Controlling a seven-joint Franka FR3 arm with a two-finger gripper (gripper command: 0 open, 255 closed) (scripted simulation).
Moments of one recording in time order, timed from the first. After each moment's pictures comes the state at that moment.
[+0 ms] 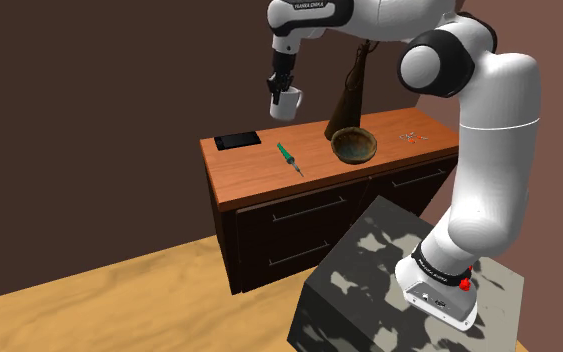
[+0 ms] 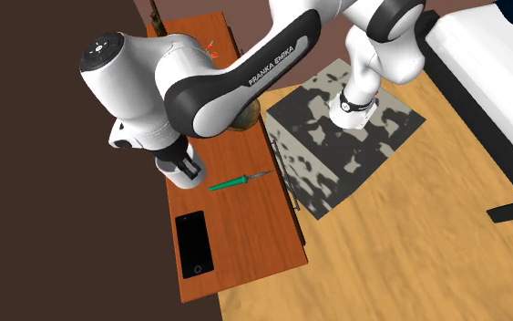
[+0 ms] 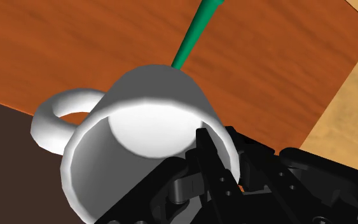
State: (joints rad) arm -0.05 0.46 -0.15 -1.34 0.21 1.76 -0.32
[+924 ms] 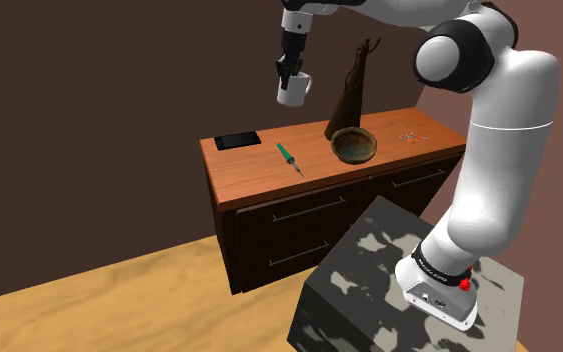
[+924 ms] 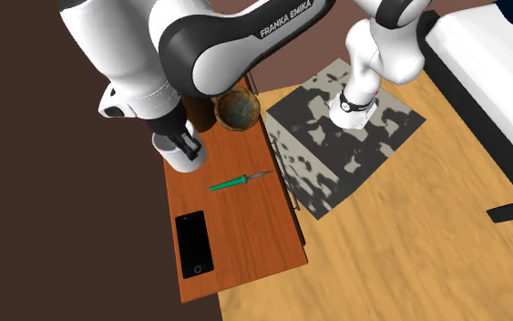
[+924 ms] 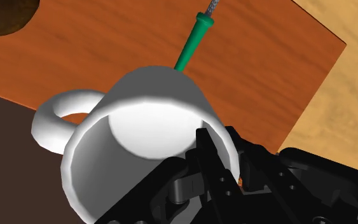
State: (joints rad) arm -0.06 0.38 -0.16 -1.31 0.20 1.65 -0.33
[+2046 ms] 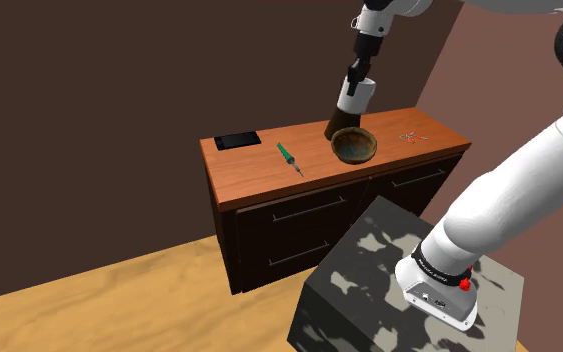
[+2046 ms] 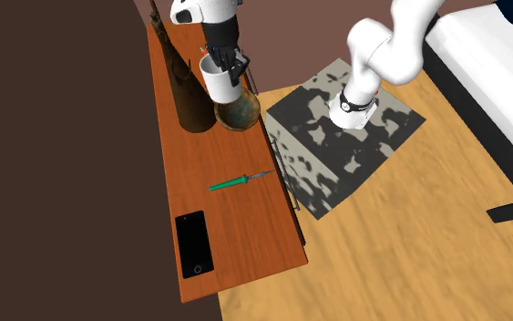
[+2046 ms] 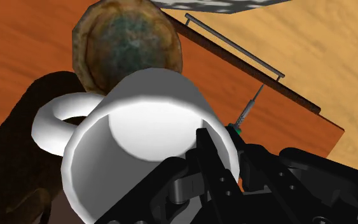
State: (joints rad) arm -0.15 -0.19 -0.26 -1.97 0.08 1.72 -0.52
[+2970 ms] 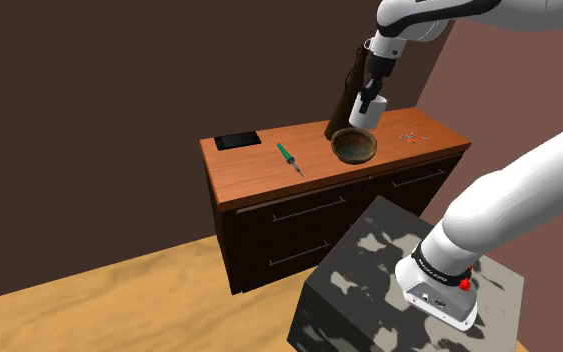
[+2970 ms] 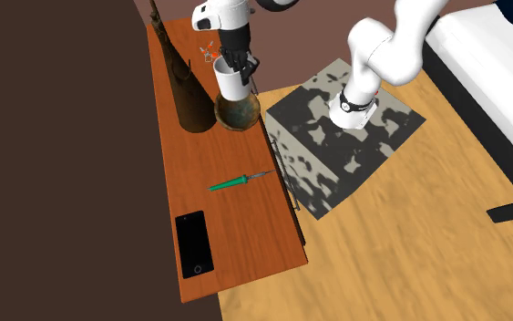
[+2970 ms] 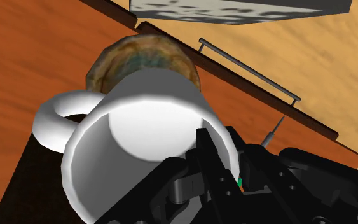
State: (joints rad) arm -0.19 -0.30 -0.30 -2.19 0.04 1.83 -0.58
